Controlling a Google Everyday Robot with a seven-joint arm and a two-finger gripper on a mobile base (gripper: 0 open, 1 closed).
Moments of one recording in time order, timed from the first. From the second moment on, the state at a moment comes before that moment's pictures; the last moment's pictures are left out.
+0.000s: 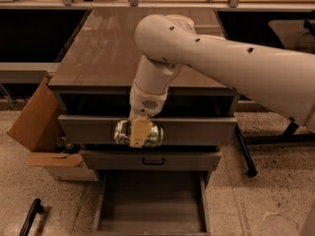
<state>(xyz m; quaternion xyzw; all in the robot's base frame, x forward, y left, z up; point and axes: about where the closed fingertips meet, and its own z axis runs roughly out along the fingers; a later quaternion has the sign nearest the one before) 0.495 0.052 0.772 -0.73 0.66 0.17 0.07</state>
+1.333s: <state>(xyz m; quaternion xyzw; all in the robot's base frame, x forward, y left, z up) 0.439 0.088 0.601 -0.63 0.73 0.25 0.06</state>
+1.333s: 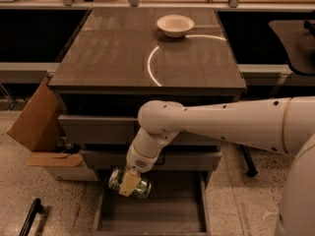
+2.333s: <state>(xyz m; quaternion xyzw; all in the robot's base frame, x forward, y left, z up) 0.433 0.080 0.532 -0.58 0.78 0.22 0.07</state>
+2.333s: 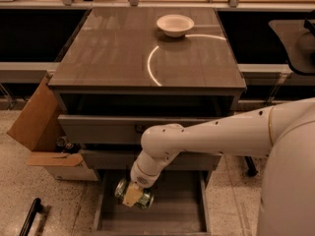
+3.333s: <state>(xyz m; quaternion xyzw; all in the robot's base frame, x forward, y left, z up) 0.443 0.066 0.394 -0.49 0.81 0.27 0.13</state>
